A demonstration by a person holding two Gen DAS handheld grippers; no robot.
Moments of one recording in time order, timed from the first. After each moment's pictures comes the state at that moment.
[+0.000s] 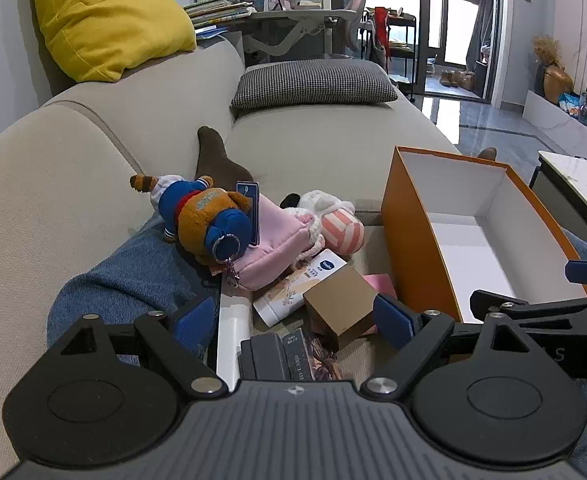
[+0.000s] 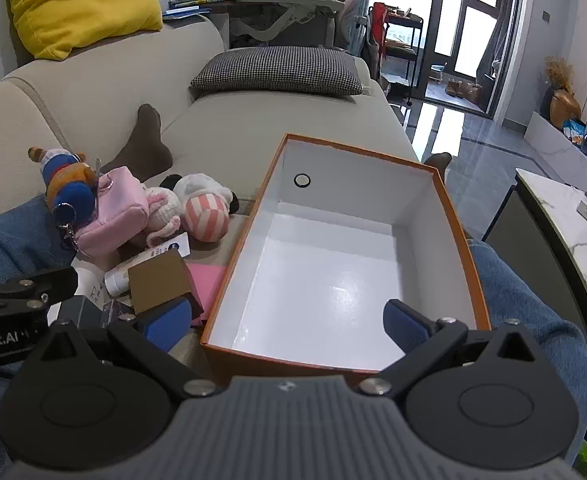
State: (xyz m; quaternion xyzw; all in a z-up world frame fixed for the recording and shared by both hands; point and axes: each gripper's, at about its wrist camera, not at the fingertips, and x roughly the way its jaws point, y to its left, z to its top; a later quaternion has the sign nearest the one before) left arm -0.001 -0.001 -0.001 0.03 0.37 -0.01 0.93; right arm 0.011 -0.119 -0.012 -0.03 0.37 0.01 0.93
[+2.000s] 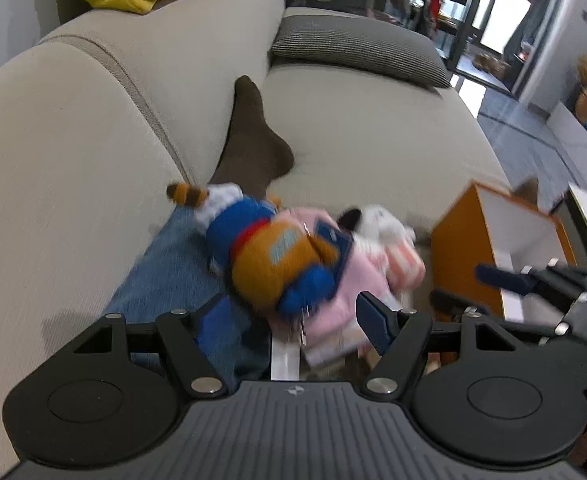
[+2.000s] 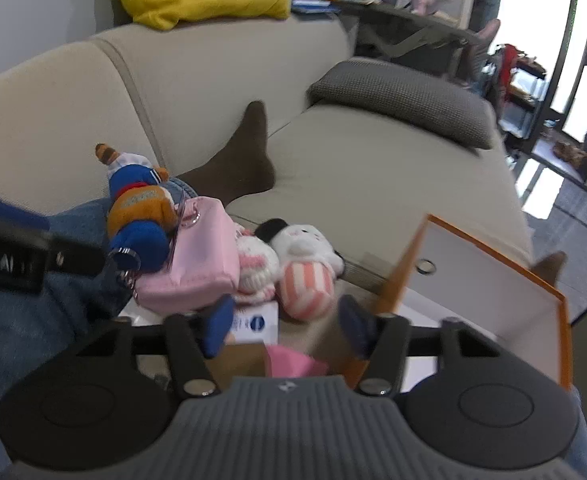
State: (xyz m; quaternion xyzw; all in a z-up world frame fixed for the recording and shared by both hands) left arm 0.121 0.087 0.017 -0.07 0.47 0.01 0.88; right arm 0.120 -0.045 -0.006 -0.11 0.37 0.19 0.90
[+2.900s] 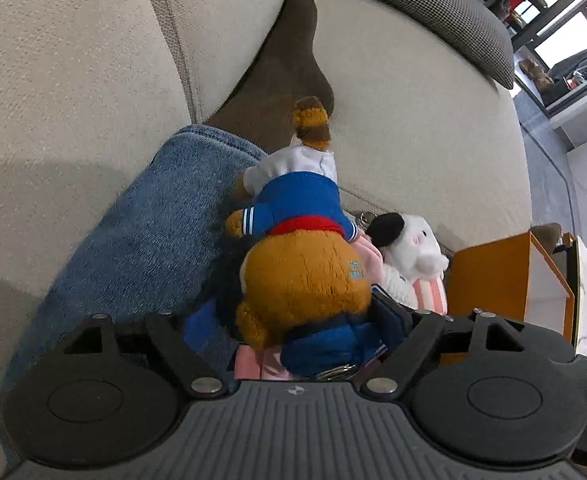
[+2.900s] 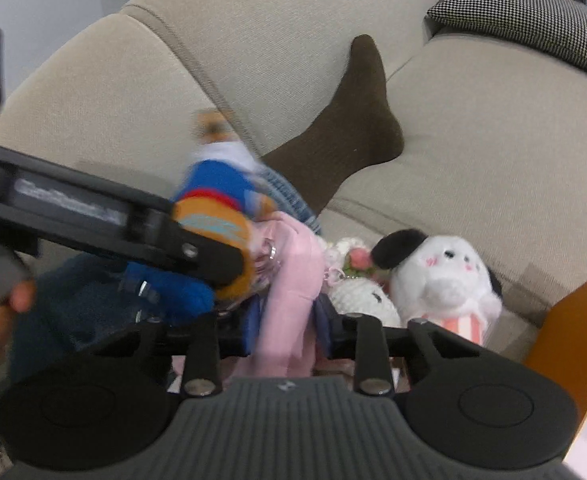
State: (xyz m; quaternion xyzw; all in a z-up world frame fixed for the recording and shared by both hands) left arm 0.204 0.137 -0.050 -0.22 0.57 0.02 0.79; right arm 0.214 0.006 -0.043 -0.03 0.48 0.36 0.80
